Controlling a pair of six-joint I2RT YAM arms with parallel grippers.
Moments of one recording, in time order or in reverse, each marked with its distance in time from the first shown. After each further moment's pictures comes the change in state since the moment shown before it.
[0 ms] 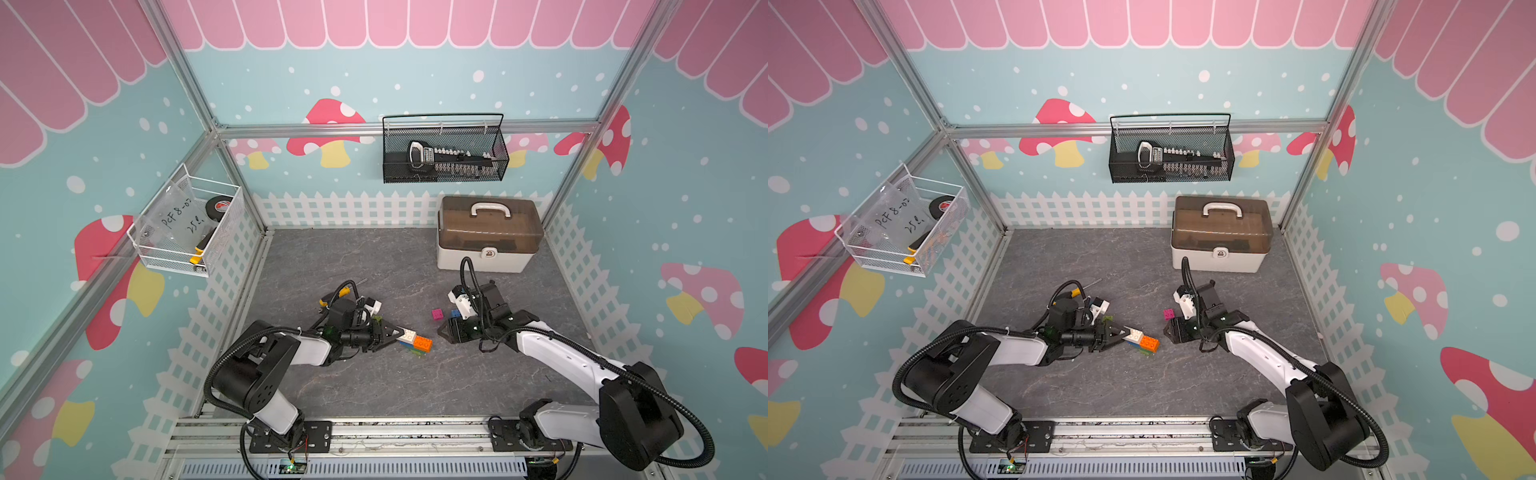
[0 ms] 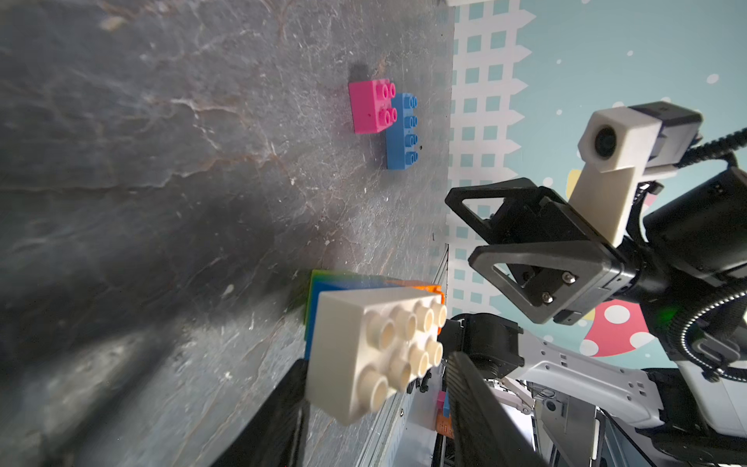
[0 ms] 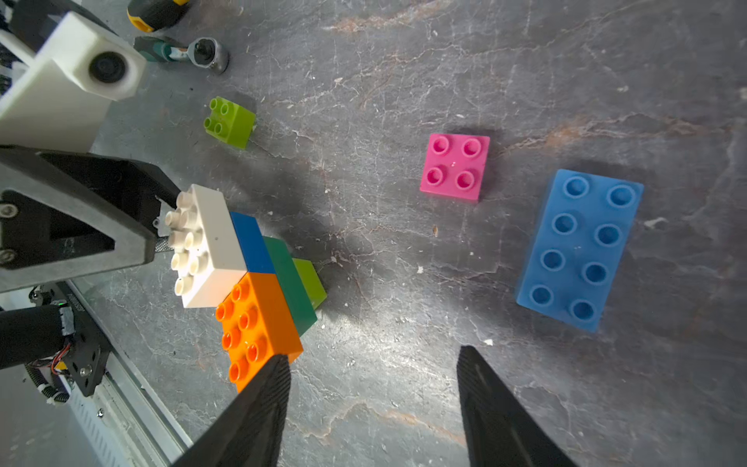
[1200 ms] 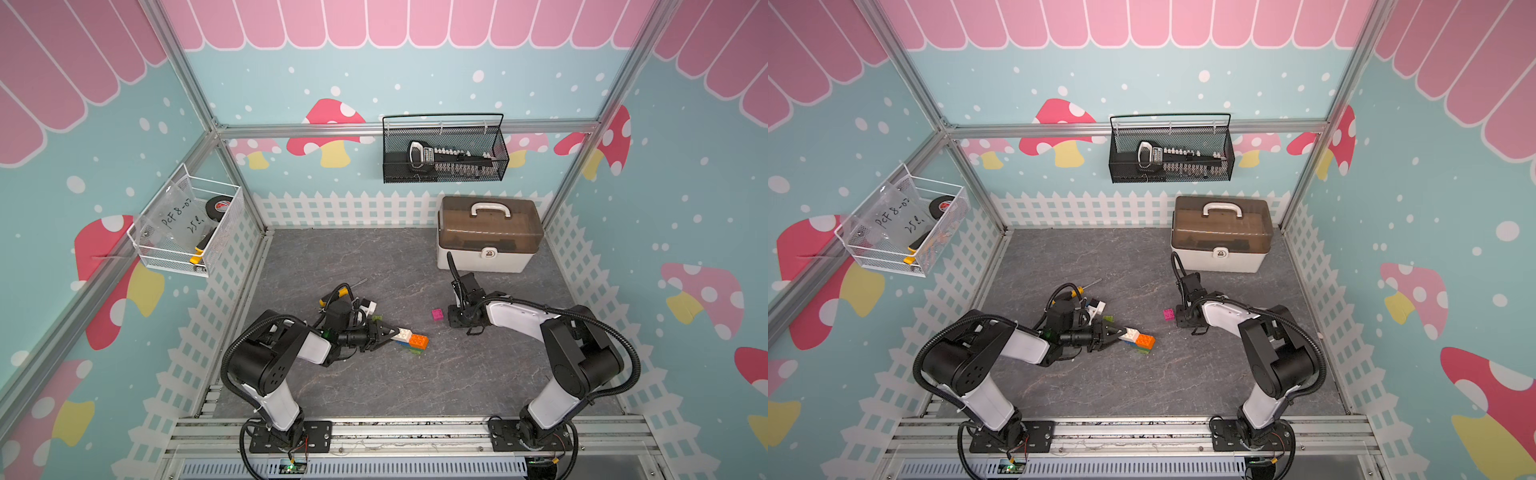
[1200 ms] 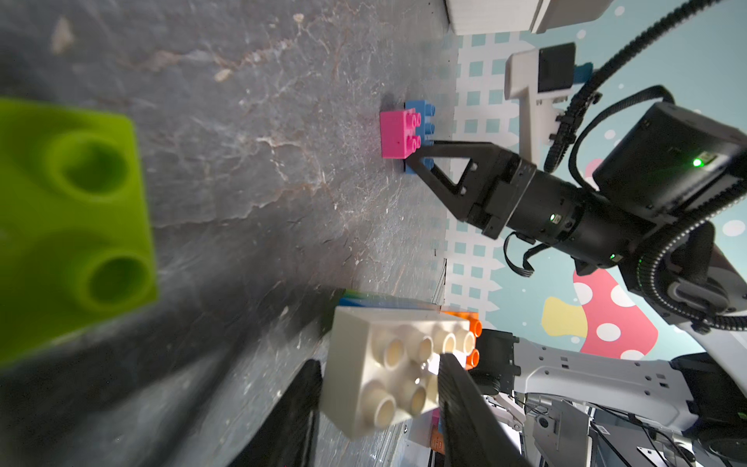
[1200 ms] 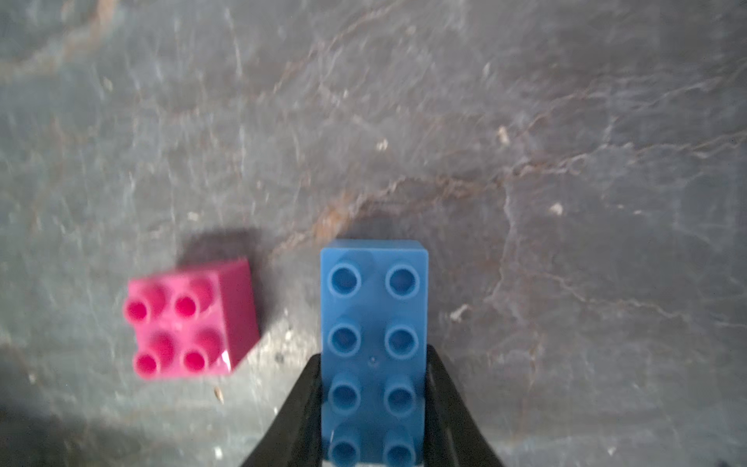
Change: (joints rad) left arm 0.060 0.121 -0.030 0.175 0.027 -0.040; right arm -0.018 0.397 0.177 -0.007 0.369 0.066
